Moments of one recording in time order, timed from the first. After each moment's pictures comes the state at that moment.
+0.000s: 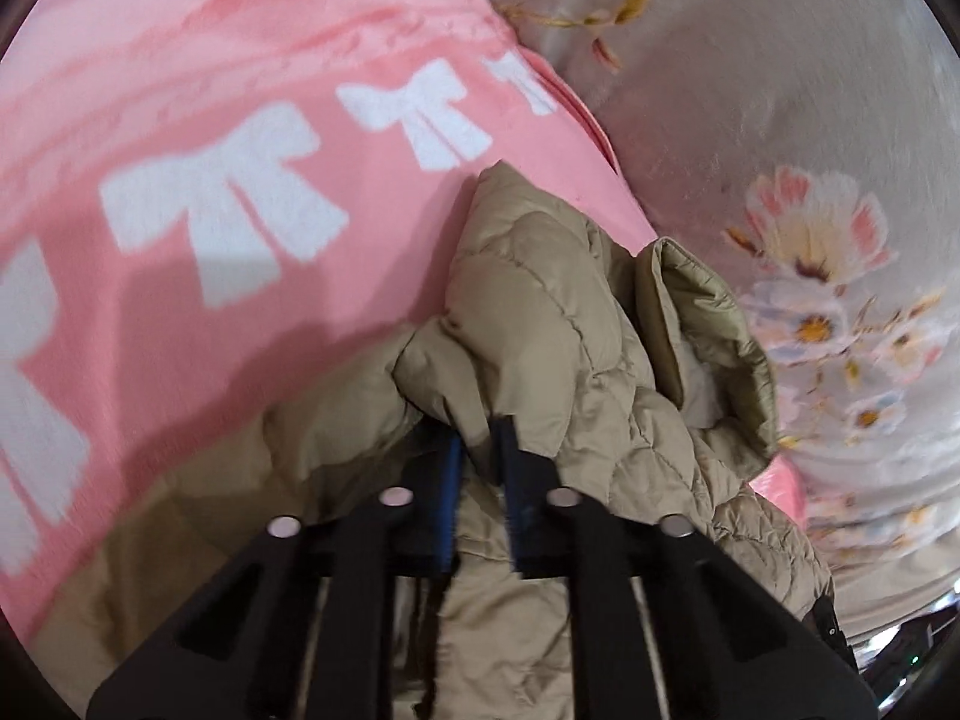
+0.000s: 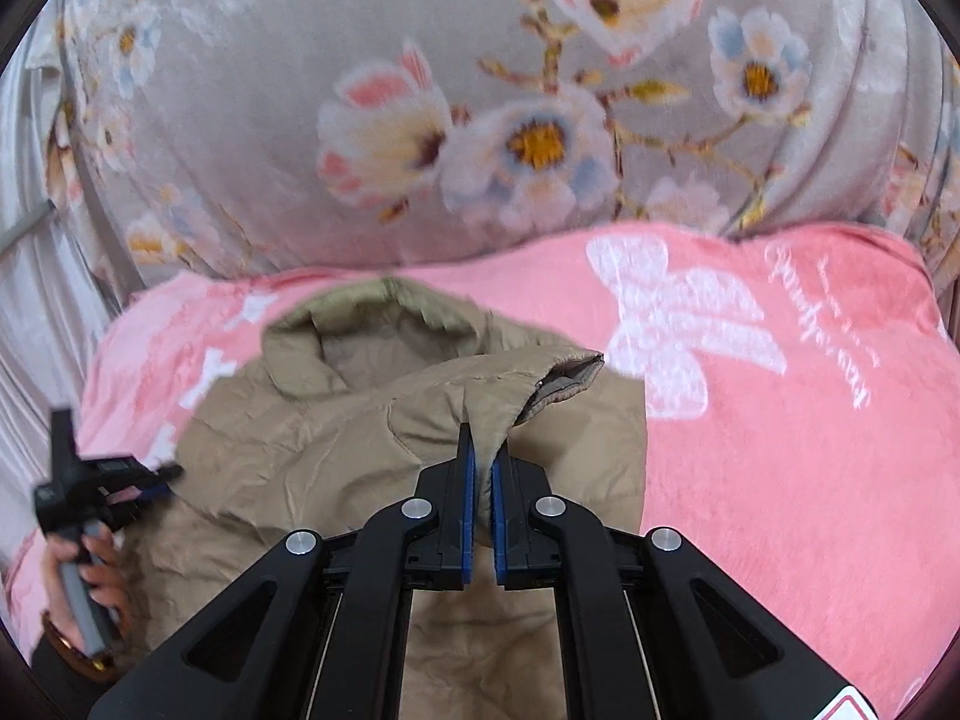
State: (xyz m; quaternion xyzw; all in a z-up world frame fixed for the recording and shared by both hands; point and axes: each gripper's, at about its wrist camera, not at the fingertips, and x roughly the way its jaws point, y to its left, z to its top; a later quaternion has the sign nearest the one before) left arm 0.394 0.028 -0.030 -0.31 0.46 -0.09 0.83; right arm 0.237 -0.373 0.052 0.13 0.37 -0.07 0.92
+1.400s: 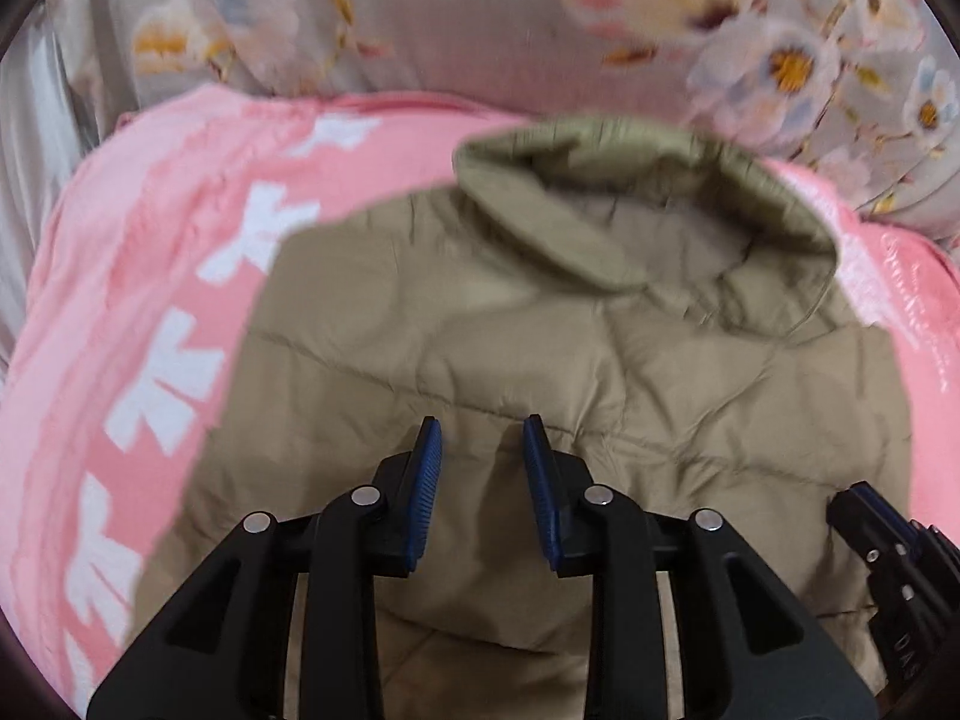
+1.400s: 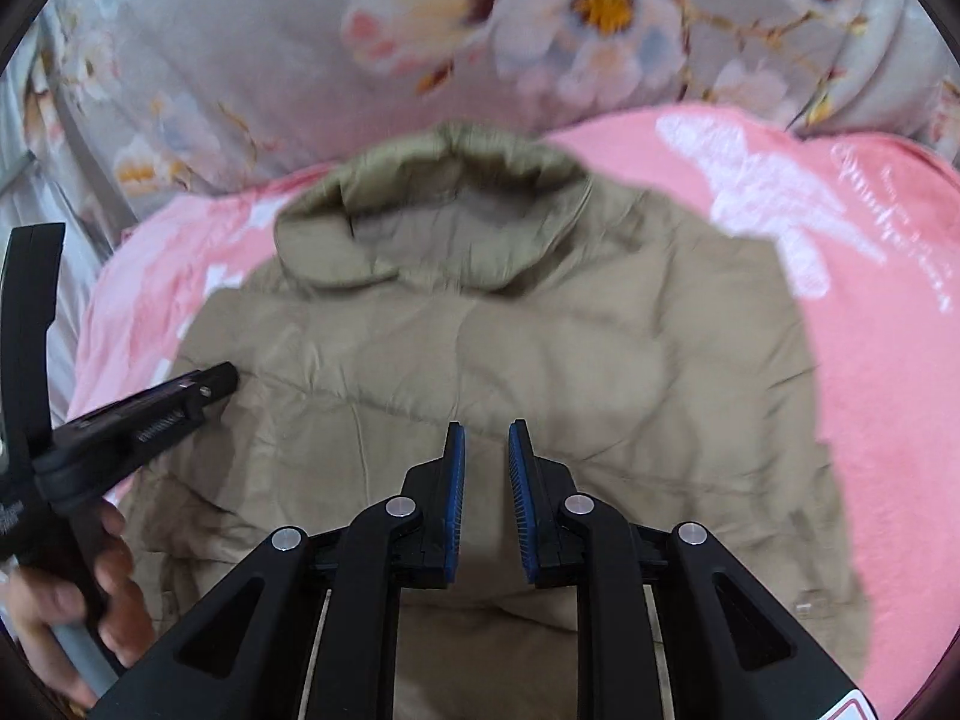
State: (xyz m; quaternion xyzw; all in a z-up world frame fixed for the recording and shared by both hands) left arm 0.379 -0.133 -0.006 0.03 0.44 -0.08 0.89; right arm 0.280 -0.298 -0.025 0.15 0.44 -0.05 0.88
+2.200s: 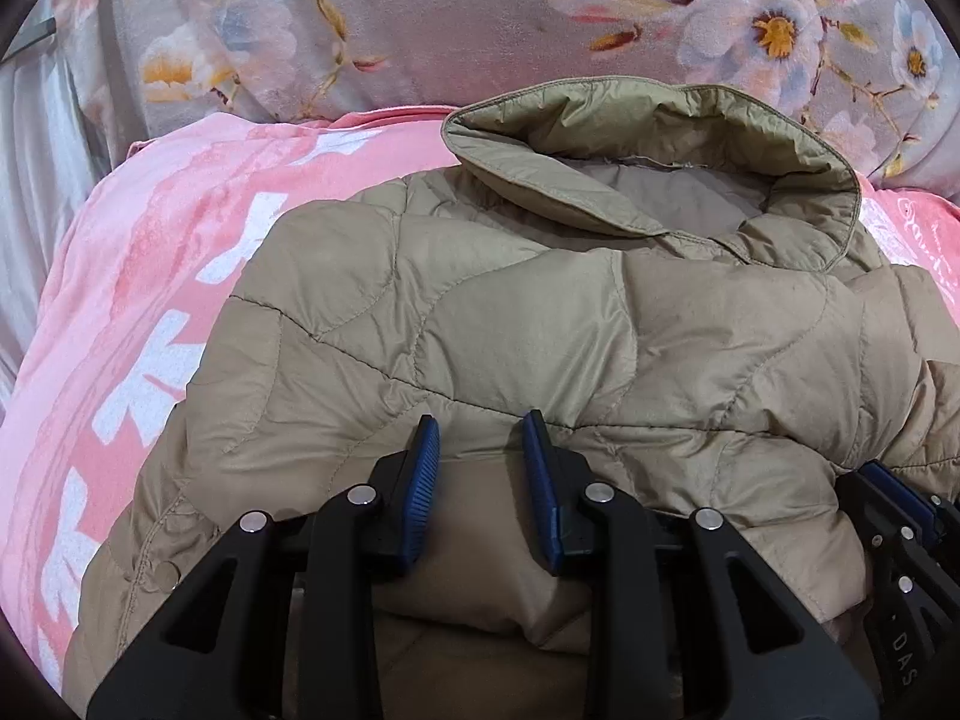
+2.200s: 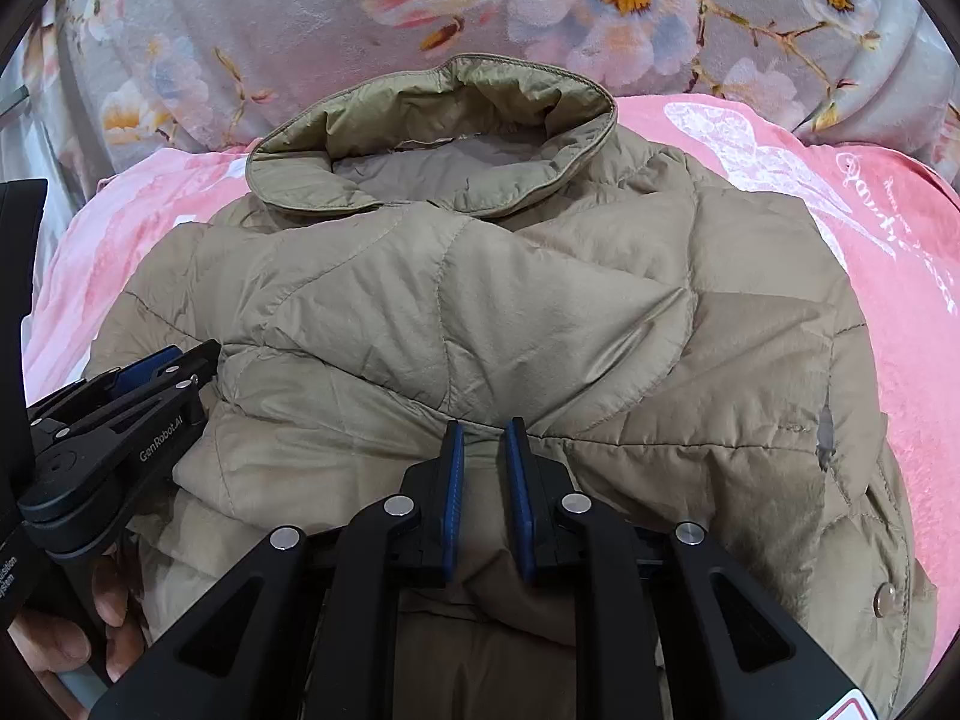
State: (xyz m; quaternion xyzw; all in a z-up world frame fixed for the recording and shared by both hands) left arm 0.364 -0.138 -0.040 0.07 0.38 -0.06 0.92; right arm 0.276 -0.279 -0.061 0.10 0.43 -0.07 0.90
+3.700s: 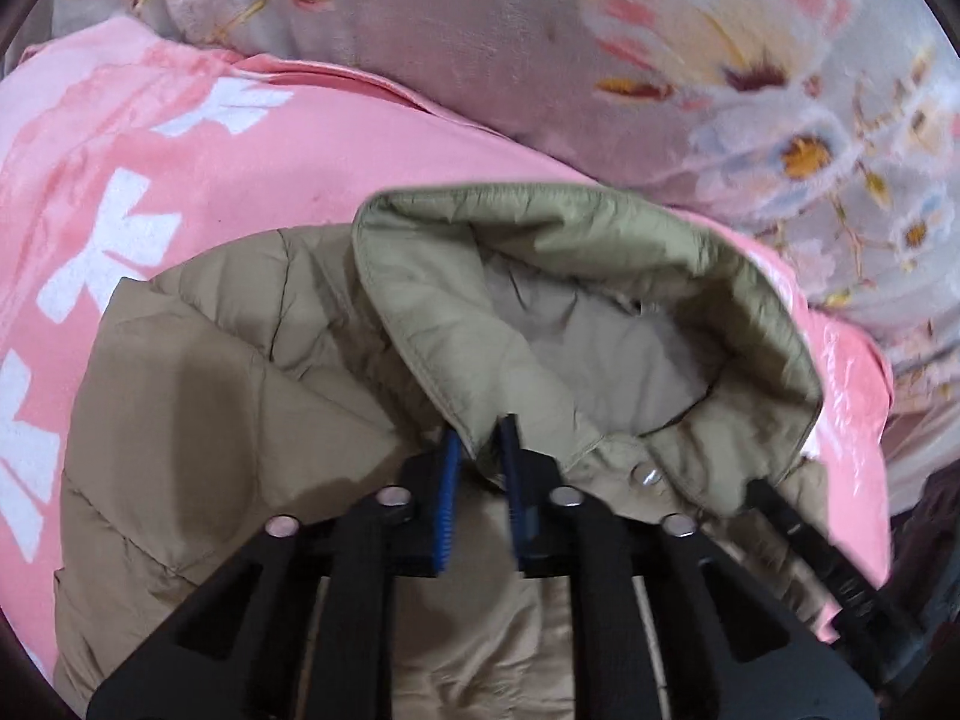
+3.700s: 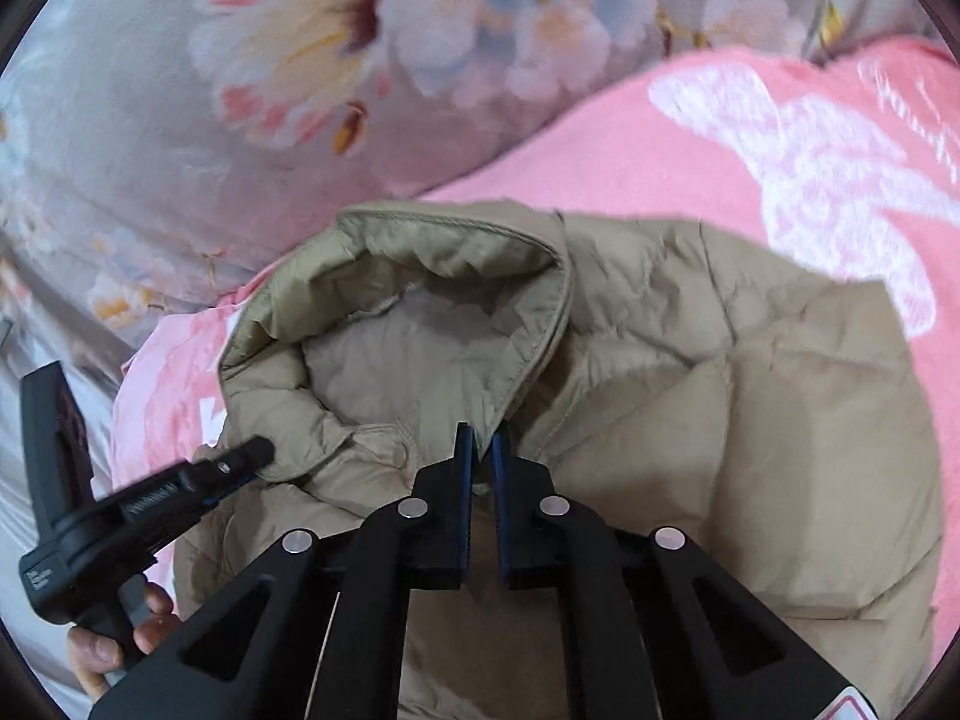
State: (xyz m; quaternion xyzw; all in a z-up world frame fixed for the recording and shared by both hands) left arm 0.477 -0.142 -0.008 -0.09 0.46 -0.18 0.86; right arm 0.368 -0.356 -0.032 0.27 0.39 -0.04 0.88
